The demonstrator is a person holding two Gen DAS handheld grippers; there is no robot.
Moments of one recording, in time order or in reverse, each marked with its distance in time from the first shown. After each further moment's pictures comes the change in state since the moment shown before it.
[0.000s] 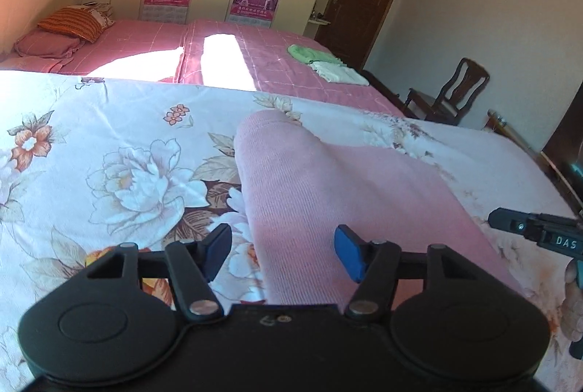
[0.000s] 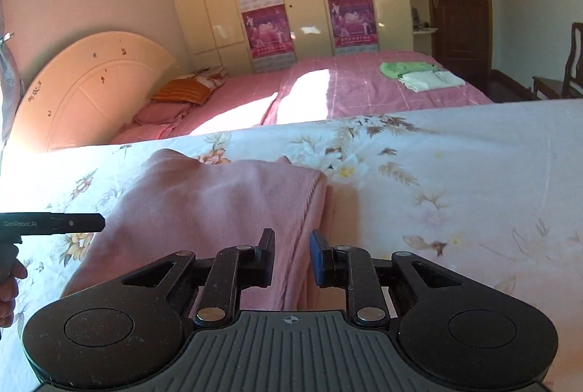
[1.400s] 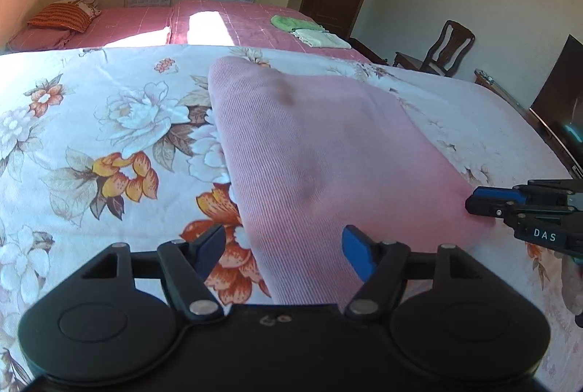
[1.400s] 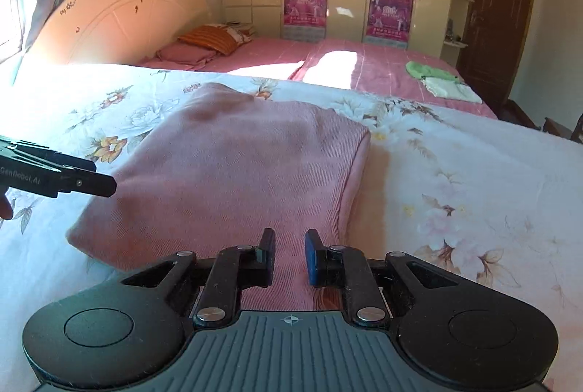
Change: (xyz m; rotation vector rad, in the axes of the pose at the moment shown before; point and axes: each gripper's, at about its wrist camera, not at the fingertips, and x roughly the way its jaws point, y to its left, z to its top) left arm -0.059 -0.030 -0.068 0.070 0.095 -0.015; right arm -0.020 0.041 -0.050 -0.196 0.134 -0.046
